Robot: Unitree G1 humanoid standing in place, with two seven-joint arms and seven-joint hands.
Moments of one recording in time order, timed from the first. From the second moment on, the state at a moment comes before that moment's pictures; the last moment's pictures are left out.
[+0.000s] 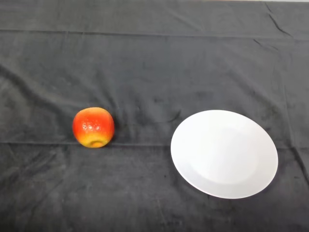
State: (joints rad) left arm -0.52 0.69 0.41 1.26 -0.66 -0.47 0.07; right arm -0.65 -0.49 -0.95 1.22 0.88 0.20 0.40
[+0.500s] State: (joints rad) left arm -0.53 0.67 0.41 1.26 -0.60 -0.46 0.06; right arm -0.65 -0.49 -0.95 1.22 0.88 0.20 0.40
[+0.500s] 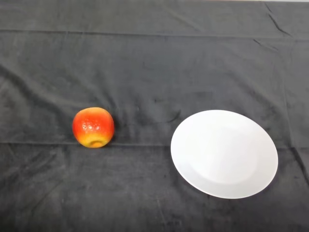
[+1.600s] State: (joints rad) left arm -0.55 0.54 0.17 1.20 -0.25 -0.48 -0.04; right arm -0.65 -0.49 -0.95 1.22 0.88 0.20 0.40
